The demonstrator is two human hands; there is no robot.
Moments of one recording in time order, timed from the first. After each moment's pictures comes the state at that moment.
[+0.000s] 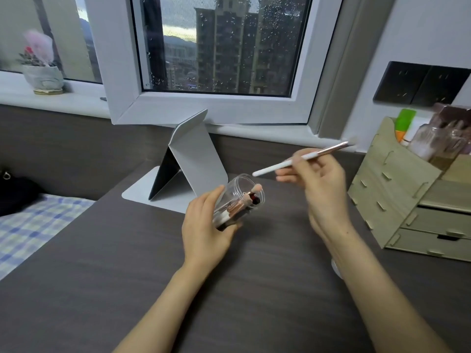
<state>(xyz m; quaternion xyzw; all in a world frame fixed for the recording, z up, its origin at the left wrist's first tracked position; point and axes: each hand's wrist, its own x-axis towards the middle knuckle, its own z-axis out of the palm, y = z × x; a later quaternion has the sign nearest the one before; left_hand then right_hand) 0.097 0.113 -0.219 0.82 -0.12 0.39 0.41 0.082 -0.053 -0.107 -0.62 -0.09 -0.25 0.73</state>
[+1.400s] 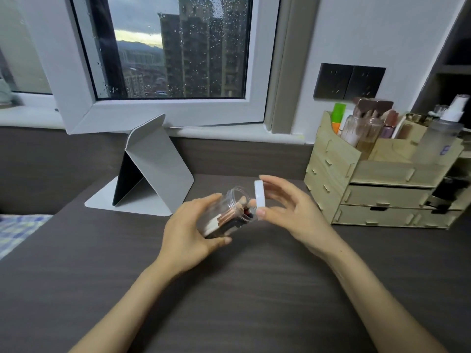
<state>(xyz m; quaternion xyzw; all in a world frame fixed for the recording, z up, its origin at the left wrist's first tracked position) 0.055 0.092 -0.192 0.85 -0.24 0.23 0.41 0.012 -0.118 -0.138 -0.77 -0.14 -0.11 0.62</state>
